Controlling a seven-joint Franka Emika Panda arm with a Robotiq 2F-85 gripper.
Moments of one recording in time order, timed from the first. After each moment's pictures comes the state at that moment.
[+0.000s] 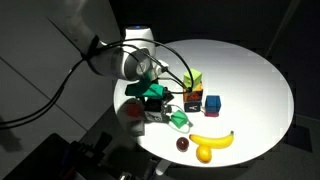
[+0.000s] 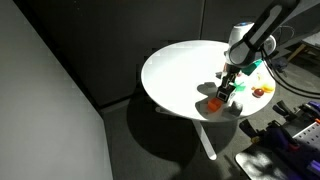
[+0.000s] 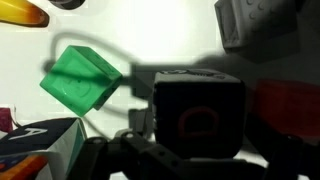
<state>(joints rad) -0.01 0.65 0.00 -2.21 -0.08 2.74 -0.24</state>
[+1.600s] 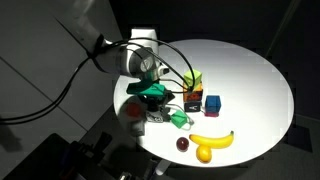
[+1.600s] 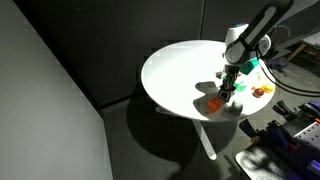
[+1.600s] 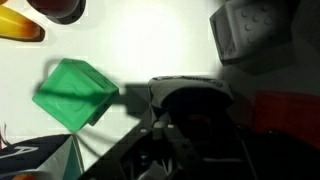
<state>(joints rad) -0.01 0.68 0.00 -2.13 -0.08 2.60 -0.23</state>
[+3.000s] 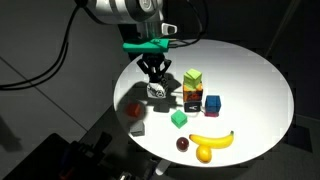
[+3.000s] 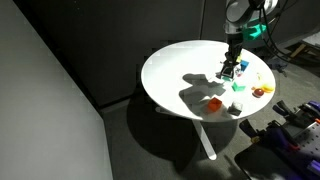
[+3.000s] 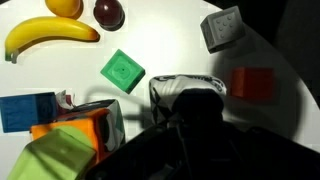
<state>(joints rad) -0.01 0.46 -0.01 -2.01 -0.08 2.22 -0.22</state>
